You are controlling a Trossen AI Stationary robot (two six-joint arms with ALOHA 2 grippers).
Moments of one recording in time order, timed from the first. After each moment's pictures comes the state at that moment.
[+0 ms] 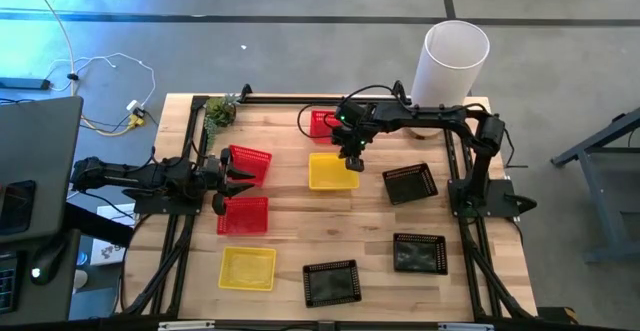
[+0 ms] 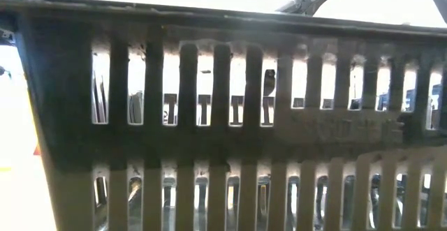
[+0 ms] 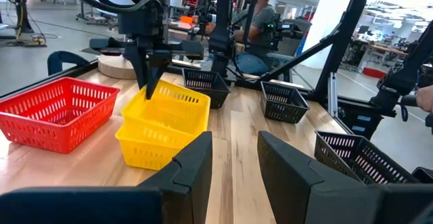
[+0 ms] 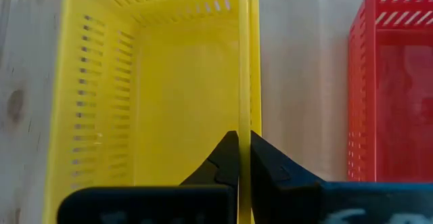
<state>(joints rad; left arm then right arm) 0.03 0.09 0.01 0.02 -0.11 -0.21 -0.40 1.86 1.33 -0.62 -0.33 -0.34</state>
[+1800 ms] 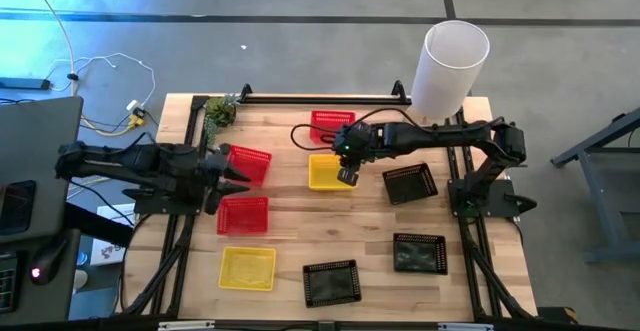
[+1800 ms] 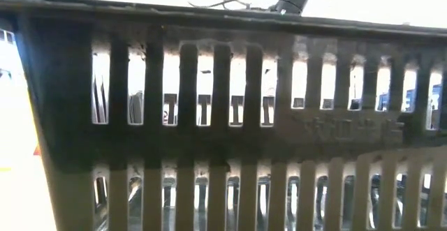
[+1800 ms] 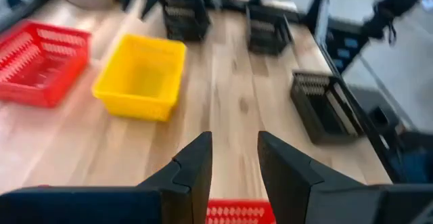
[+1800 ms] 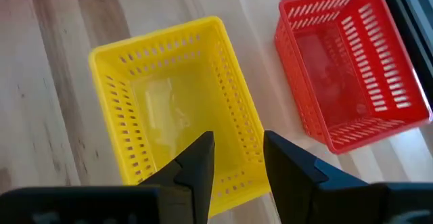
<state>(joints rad) 0.01 0.51 0.53 -0.49 -0.01 -0.23 -0.13 1.69 1.33 -0.68 0.19 0.12</state>
